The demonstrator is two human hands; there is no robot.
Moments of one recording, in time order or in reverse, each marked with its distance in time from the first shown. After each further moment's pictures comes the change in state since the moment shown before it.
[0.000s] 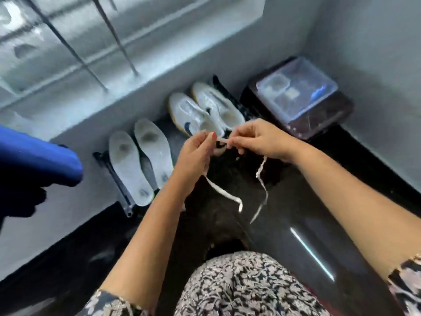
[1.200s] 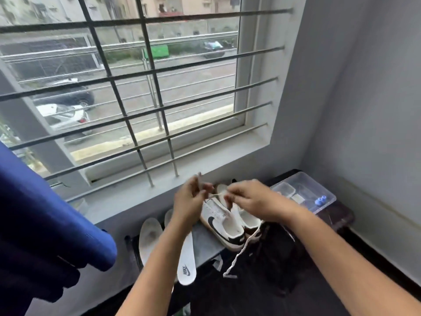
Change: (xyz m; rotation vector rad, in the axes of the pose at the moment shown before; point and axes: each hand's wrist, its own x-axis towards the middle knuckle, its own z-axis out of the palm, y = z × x) left_hand 0.026 0.117 -0.078 0.068 0.308 0.175; right_hand 0.009 -0.175 -0.011 -0.516 0.073 -0.283
